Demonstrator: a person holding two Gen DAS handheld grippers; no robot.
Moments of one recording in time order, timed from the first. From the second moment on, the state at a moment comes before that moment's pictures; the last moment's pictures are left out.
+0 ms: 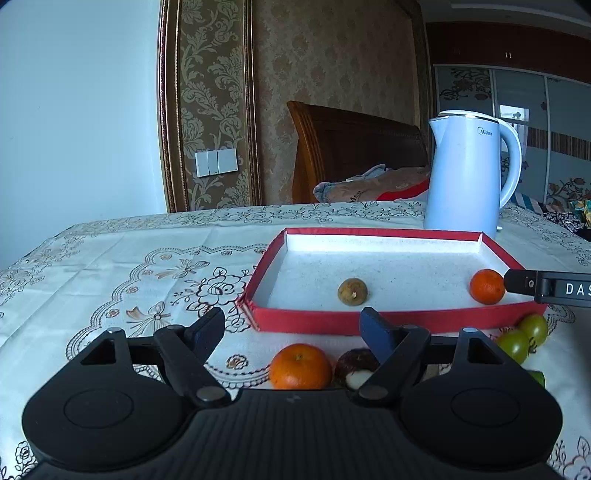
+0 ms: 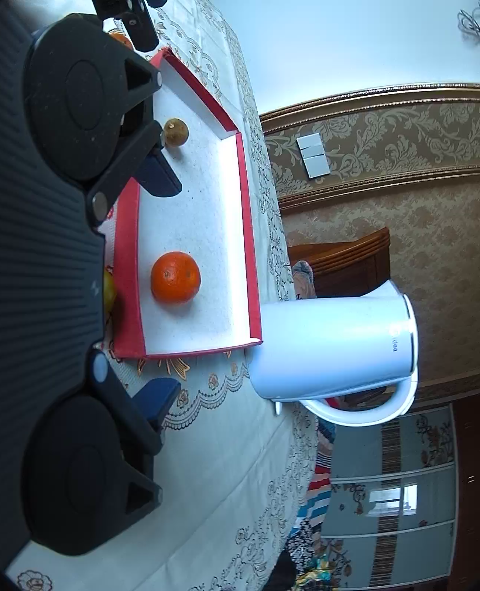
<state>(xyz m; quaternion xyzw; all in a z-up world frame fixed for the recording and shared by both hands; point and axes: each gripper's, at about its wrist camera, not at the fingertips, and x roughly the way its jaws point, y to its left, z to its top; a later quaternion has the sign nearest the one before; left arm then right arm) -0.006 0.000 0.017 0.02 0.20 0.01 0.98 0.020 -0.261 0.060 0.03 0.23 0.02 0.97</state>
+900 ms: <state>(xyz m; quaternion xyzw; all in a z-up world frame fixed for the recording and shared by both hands) -0.035 0.028 0.005 0.02 0.23 -0.01 0.97 0.020 -0.257 0.057 0.02 0.24 0.02 0.97</state>
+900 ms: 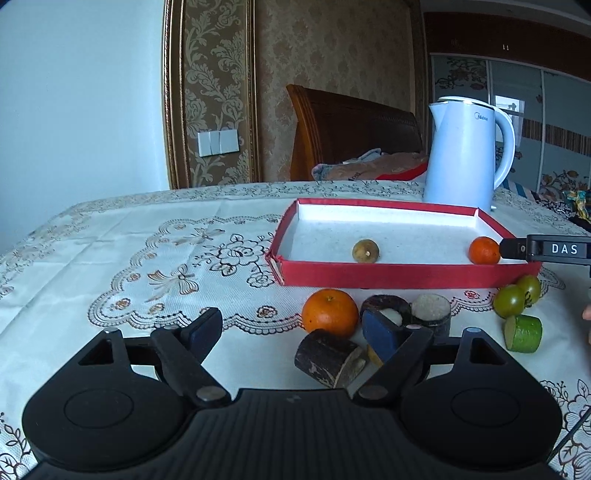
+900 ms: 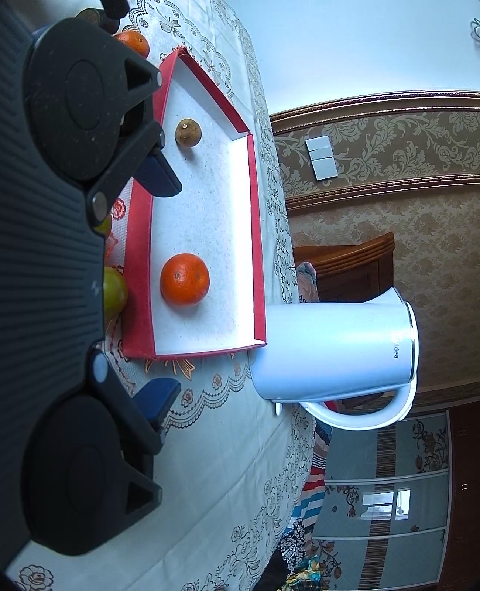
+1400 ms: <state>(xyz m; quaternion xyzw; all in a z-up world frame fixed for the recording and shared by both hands) -0.022 0.026 -0.006 0.02 0.28 -0.02 0.96 0.020 -0.257 0.055 0.02 0.25 0.02 0.97</state>
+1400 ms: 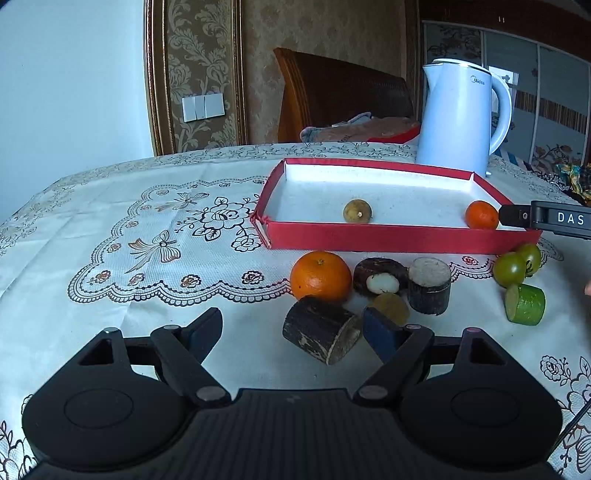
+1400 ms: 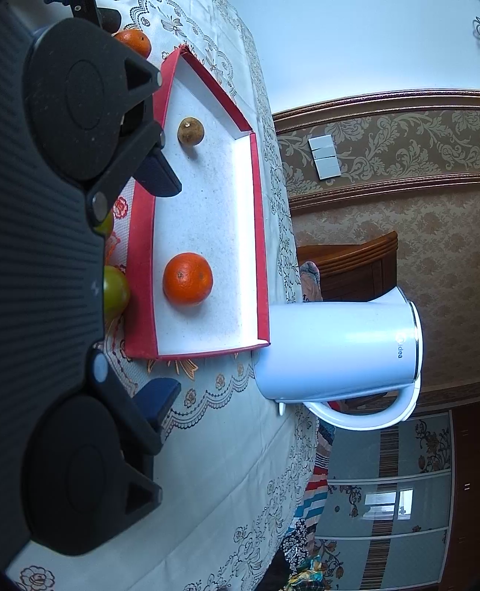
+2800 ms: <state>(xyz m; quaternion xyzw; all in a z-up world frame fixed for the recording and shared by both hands) -0.014 0.014 -0.014 0.07 0.32 -0.13 0.94 0.018 -0.256 0.056 0.02 0.25 0.02 0.97</state>
